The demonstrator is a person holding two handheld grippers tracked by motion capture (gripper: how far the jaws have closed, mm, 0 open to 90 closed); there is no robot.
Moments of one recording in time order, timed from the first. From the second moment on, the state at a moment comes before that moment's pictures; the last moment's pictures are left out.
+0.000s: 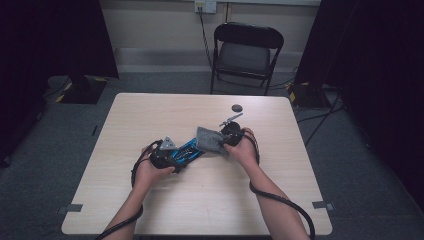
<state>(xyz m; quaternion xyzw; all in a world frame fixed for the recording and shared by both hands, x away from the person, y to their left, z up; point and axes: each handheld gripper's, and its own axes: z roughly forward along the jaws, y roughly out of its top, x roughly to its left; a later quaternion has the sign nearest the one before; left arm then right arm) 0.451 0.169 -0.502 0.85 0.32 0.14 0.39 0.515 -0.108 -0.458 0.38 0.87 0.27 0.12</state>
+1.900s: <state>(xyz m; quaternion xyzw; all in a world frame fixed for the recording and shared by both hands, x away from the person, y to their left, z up) 0.451 0.168 -0.502 0.85 0.32 0.14 0.38 0.475 -0.118 -0.399 0.34 0.86 0.36 0.13</state>
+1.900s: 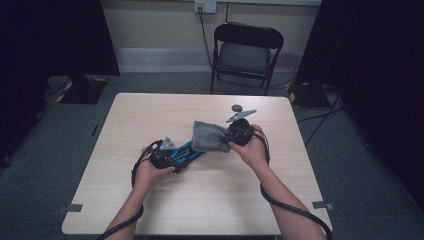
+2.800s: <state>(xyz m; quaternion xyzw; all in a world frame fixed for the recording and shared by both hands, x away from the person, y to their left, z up) 0.450 0.169 -0.502 0.85 0.32 0.14 0.38 0.464 -0.030 -0.431 0.29 0.89 0.33 0.09</state>
